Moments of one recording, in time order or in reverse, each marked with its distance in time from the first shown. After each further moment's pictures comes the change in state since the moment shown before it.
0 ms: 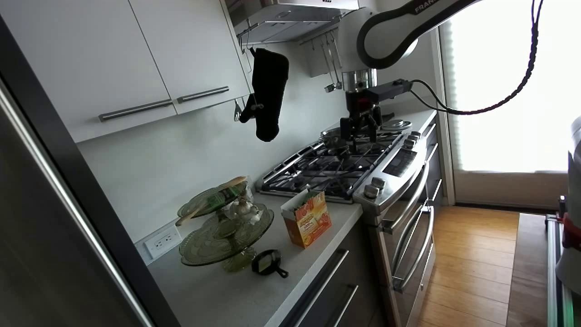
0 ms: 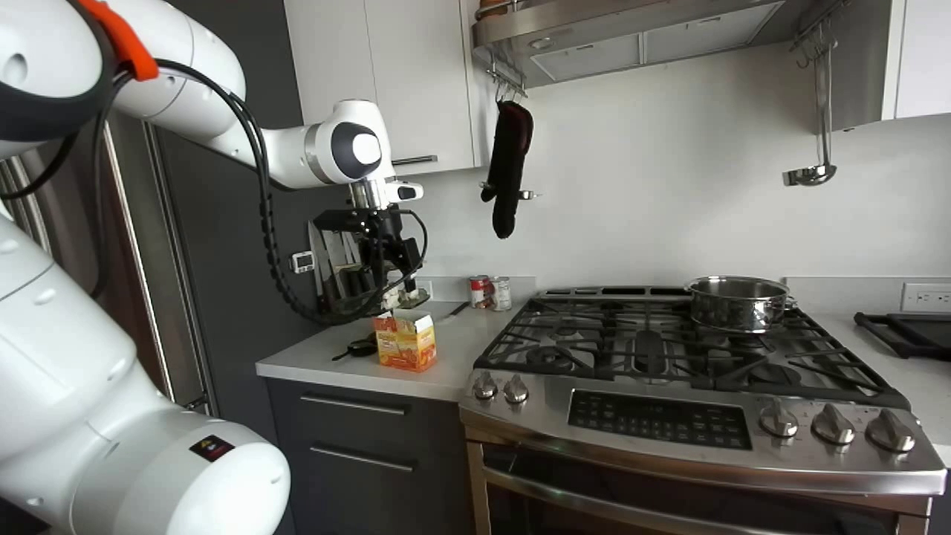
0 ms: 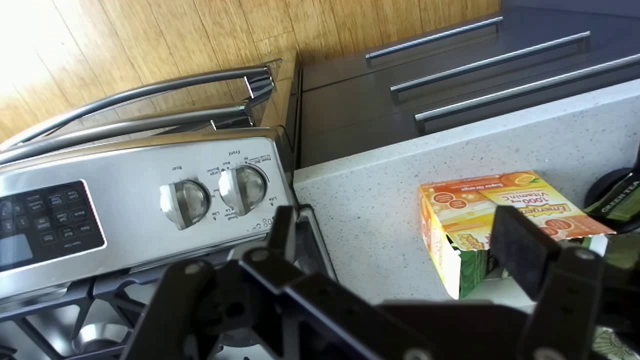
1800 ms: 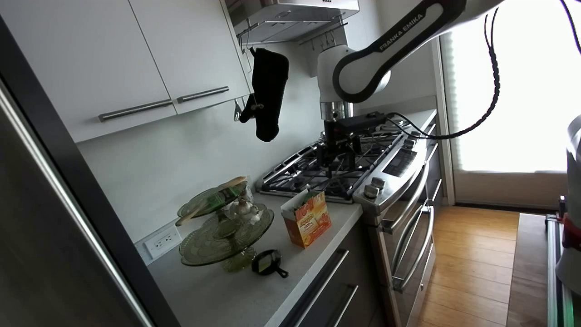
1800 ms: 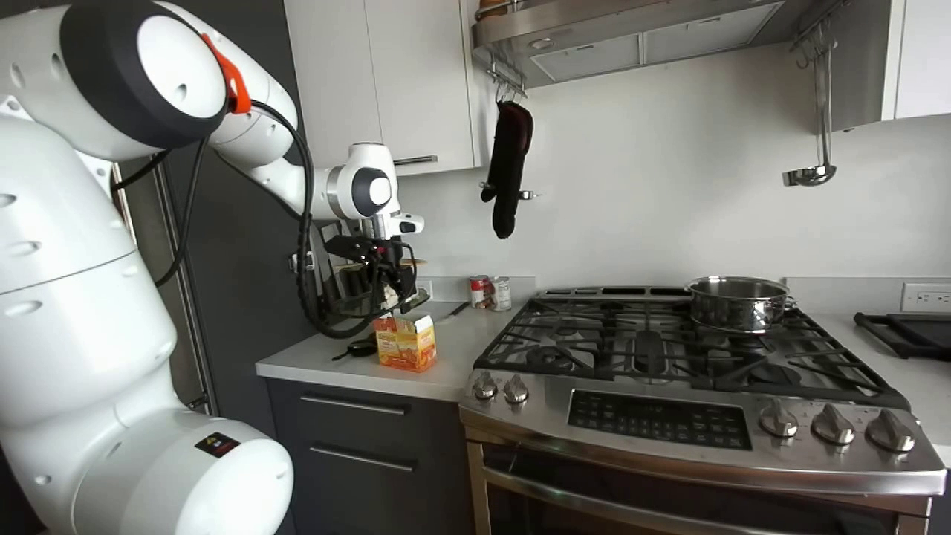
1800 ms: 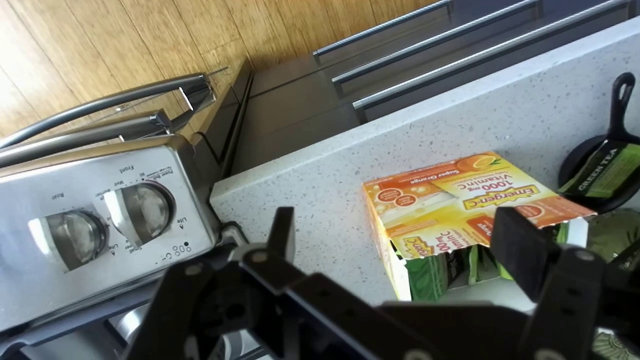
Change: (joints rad) arm 0.043 0.236 0.037 0.070 0.044 0.172 0.148
